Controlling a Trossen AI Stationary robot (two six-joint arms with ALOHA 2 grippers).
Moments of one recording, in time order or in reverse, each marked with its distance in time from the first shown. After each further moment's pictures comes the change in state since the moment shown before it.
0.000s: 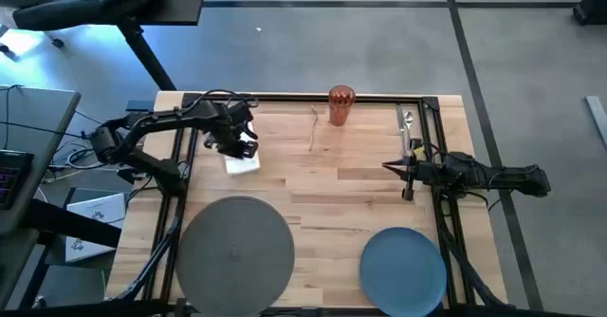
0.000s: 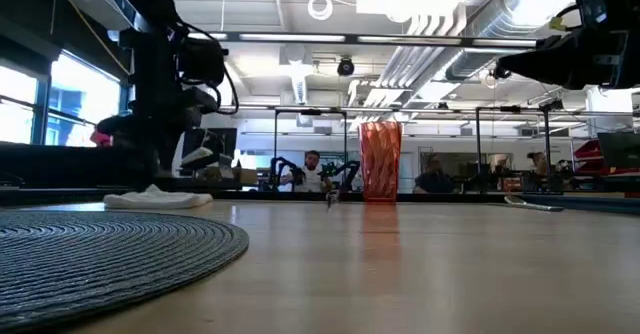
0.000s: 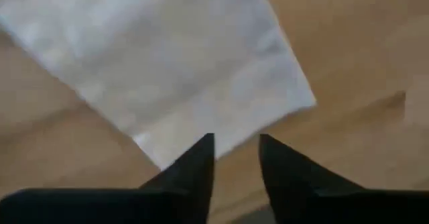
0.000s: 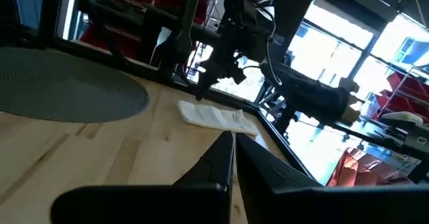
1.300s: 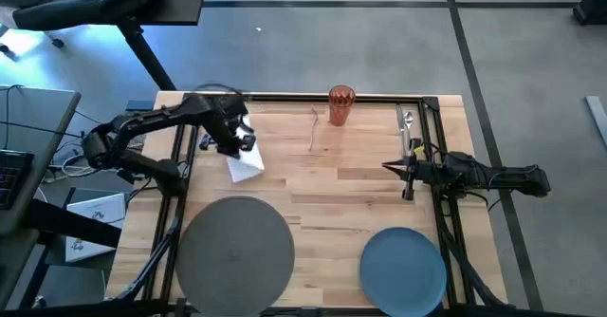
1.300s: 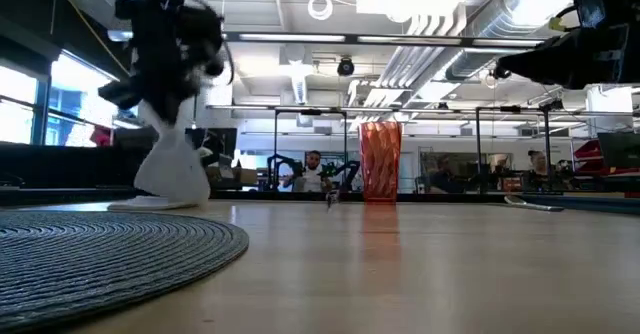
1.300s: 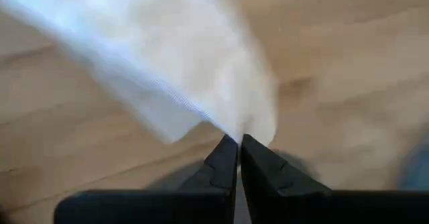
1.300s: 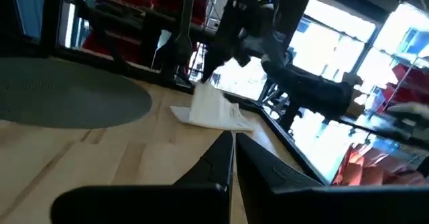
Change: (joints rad) left arm -0.017 -0.121 0.201 -0.046 0.155 -0.129; right arm 0.000 0.000 0.000 0.002 -0.007 0.146
